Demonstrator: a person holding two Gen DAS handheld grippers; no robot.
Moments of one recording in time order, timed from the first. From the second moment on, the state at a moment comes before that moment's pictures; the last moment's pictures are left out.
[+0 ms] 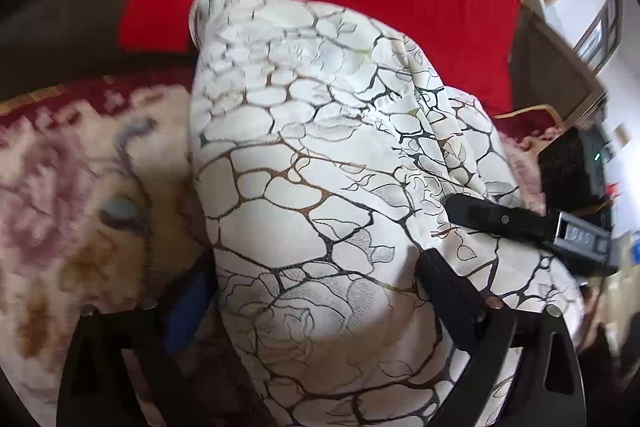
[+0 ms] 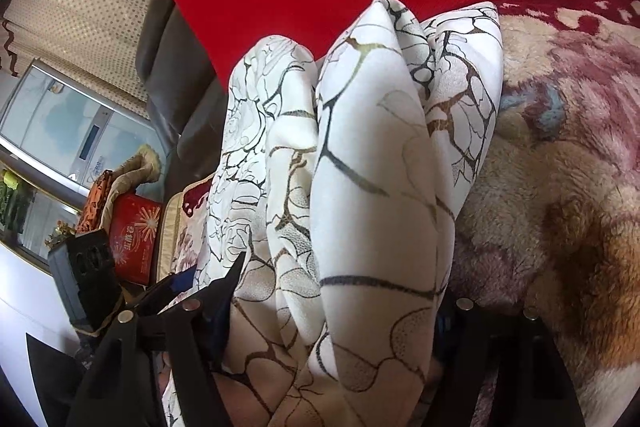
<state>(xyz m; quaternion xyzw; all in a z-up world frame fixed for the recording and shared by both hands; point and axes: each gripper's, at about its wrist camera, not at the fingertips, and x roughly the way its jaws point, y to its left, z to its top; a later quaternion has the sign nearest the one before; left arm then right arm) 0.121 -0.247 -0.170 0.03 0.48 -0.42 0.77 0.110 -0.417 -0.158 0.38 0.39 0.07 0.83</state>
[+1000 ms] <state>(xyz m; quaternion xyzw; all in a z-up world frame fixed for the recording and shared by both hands) 0.107 -0.205 -0.142 -0.02 0.43 -0.45 0.78 0.086 -0.389 -0.131 0.41 0.33 0.10 0.84</state>
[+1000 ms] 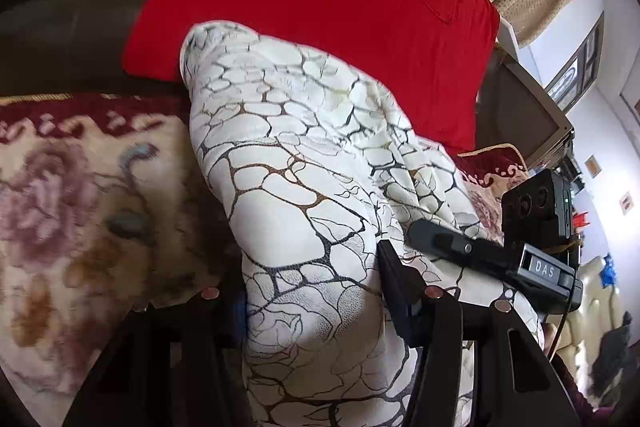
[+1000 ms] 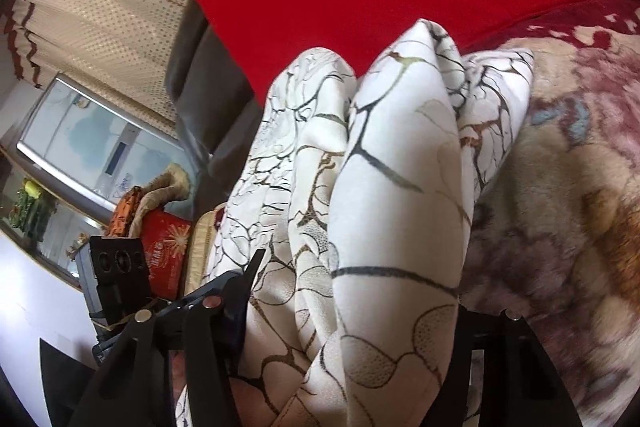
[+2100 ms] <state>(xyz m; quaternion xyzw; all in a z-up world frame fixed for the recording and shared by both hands) 0.057 -0.165 -0.154 0.14 0.40 -0.34 0.84 0.068 -0.343 -0.190 0.45 0.38 0.13 0.80</state>
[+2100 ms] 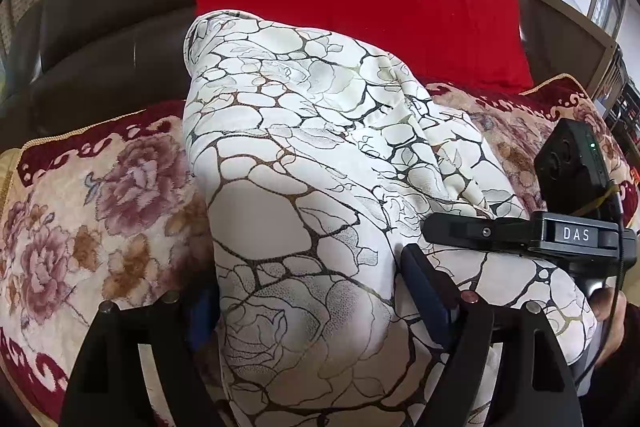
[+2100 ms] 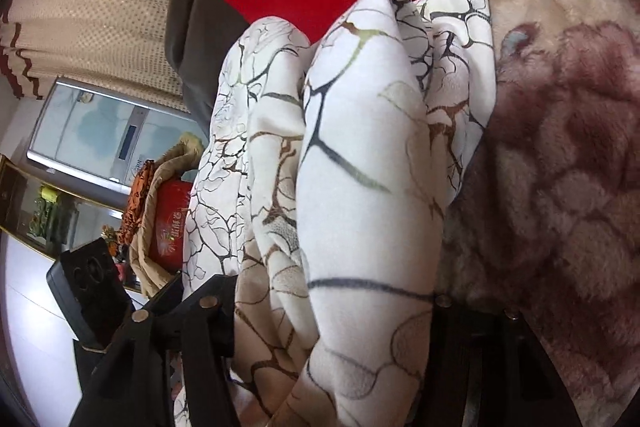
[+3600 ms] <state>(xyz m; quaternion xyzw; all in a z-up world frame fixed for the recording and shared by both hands) 0.036 -0.157 -0.139 0.13 0.35 -0.29 0.88 -0.013 -0.315 -0.125 0.35 0.38 0.03 0.85</state>
